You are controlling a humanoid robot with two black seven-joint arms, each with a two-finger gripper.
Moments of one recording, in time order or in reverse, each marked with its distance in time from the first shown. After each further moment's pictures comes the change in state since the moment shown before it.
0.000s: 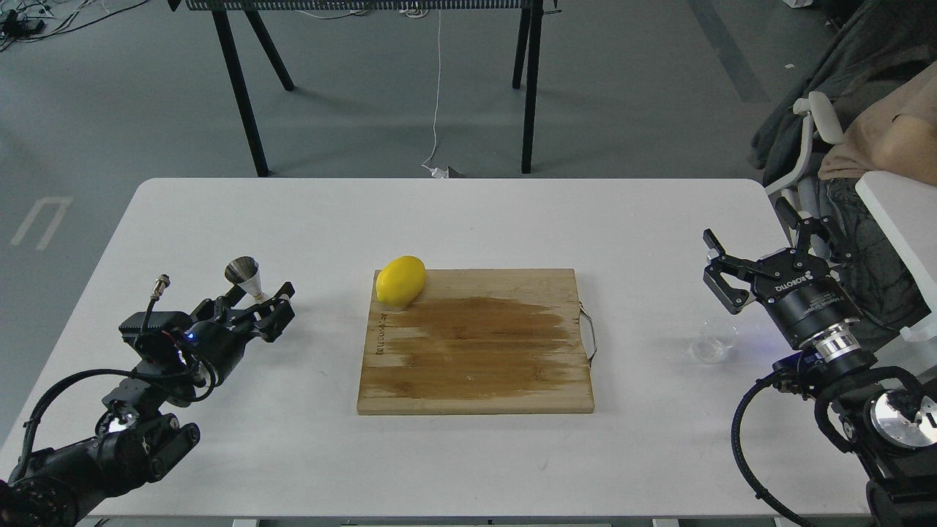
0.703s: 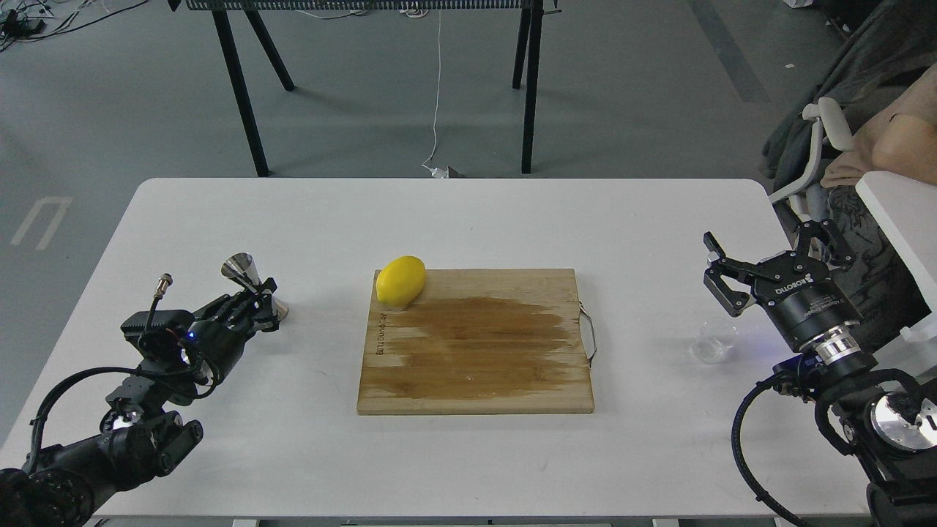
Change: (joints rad) left arm -0.027 -0.046 -0.001 0.101 -0.001 0.000 0.000; right arm -0.006 0.000 0.000 -0.002 0.000 0.000 0.000
